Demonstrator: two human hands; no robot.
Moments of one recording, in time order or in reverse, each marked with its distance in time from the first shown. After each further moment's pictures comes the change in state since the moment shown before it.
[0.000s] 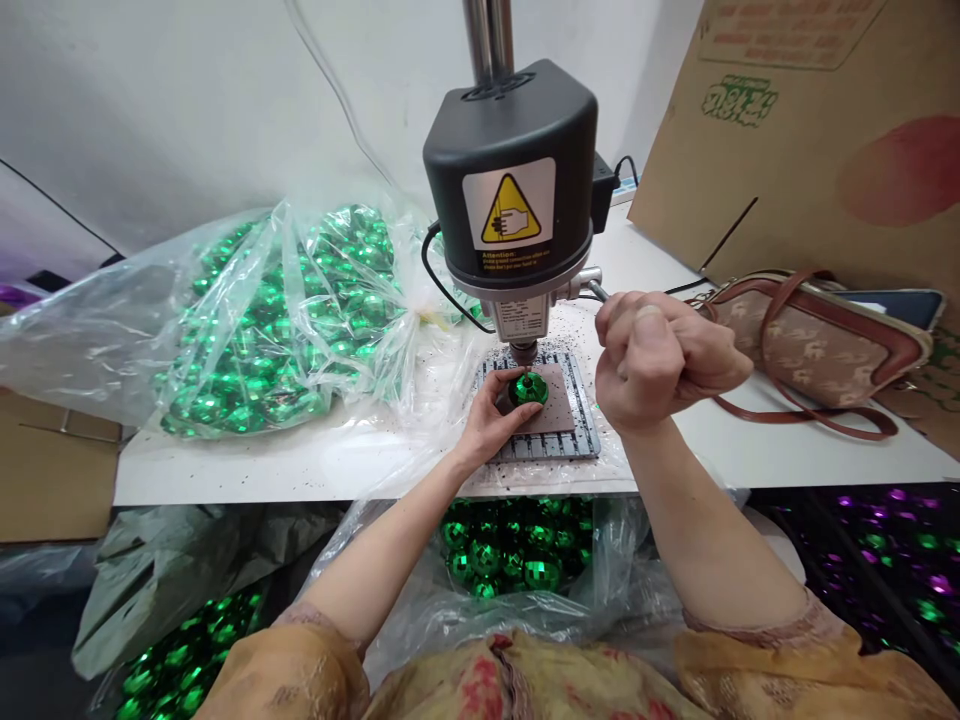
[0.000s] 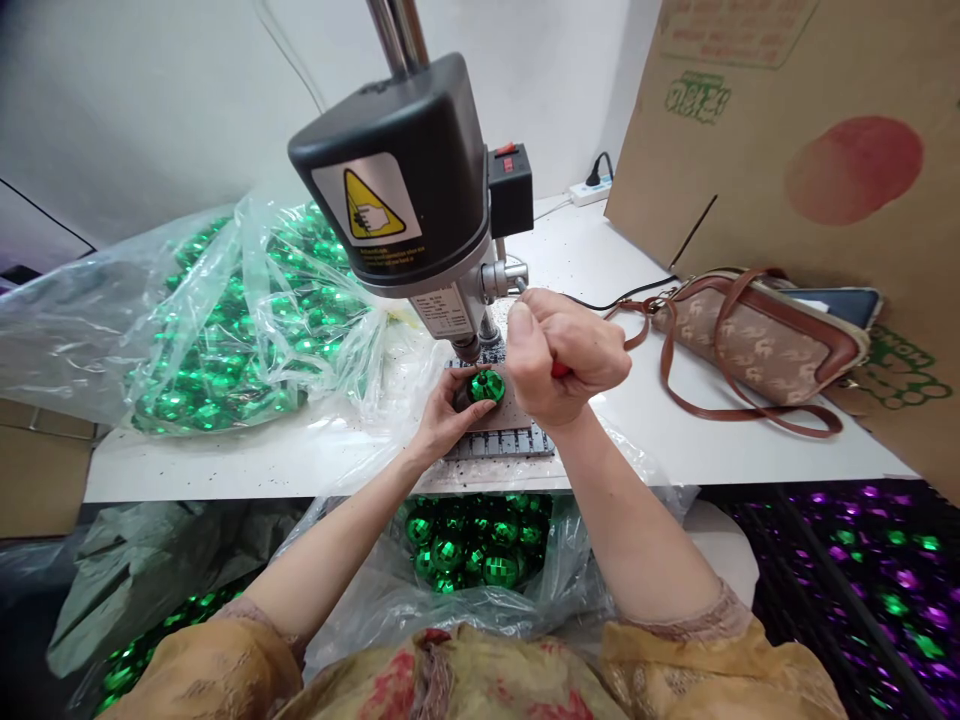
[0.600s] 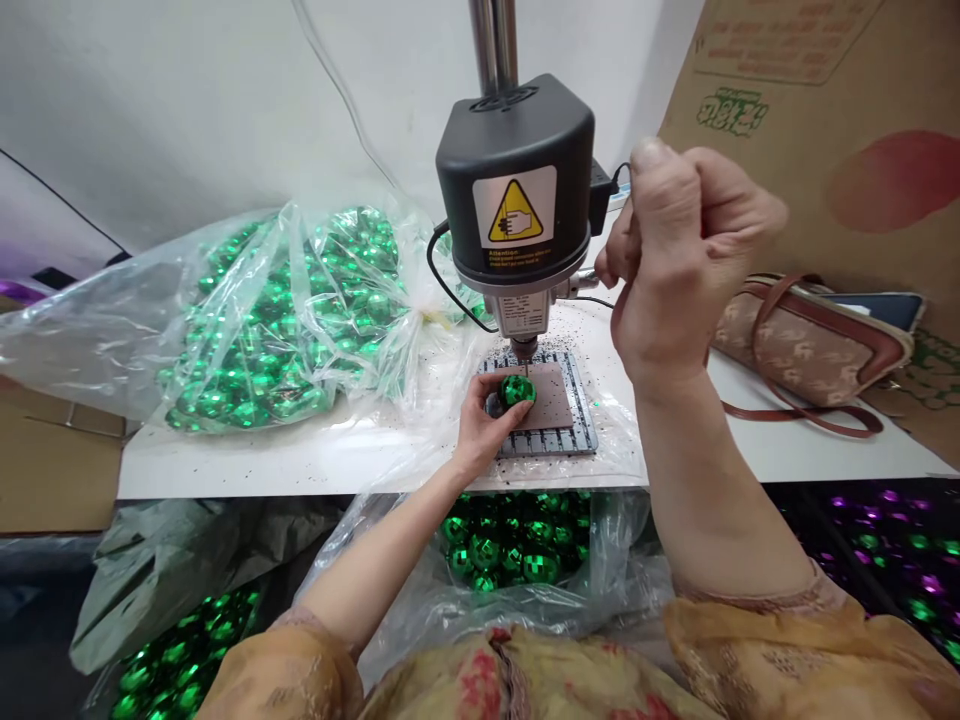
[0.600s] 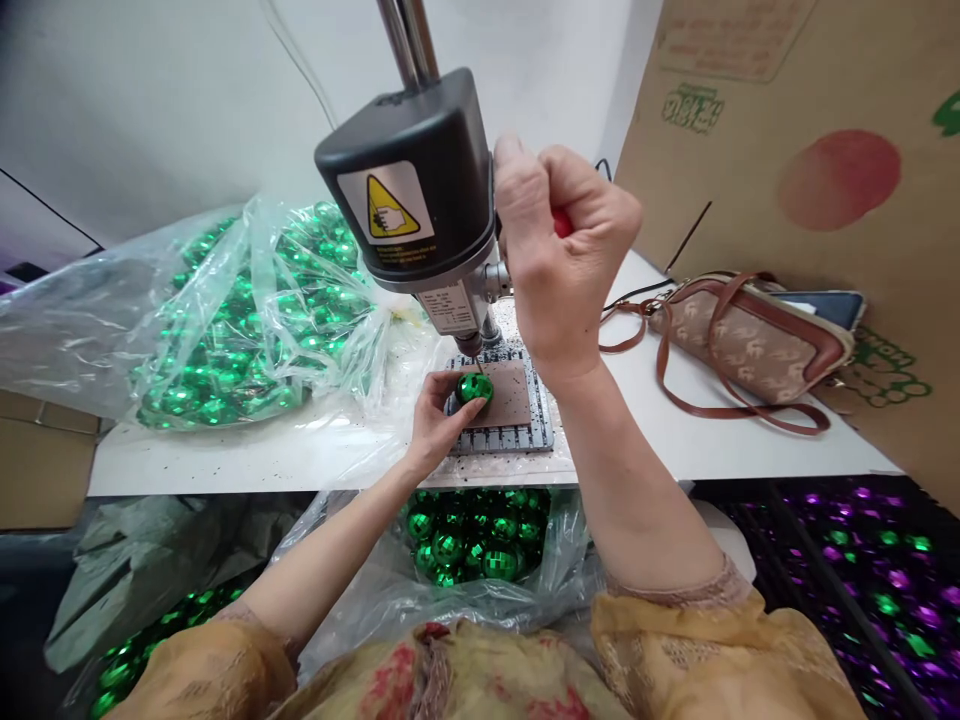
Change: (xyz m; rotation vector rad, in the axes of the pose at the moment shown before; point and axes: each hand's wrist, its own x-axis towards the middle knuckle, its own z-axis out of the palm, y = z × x) left_hand -0.020 0.018 -0.001 0.243 0.201 0.060; right_hand 0.055 0.002 0.024 -0.104 -0.044 0.343
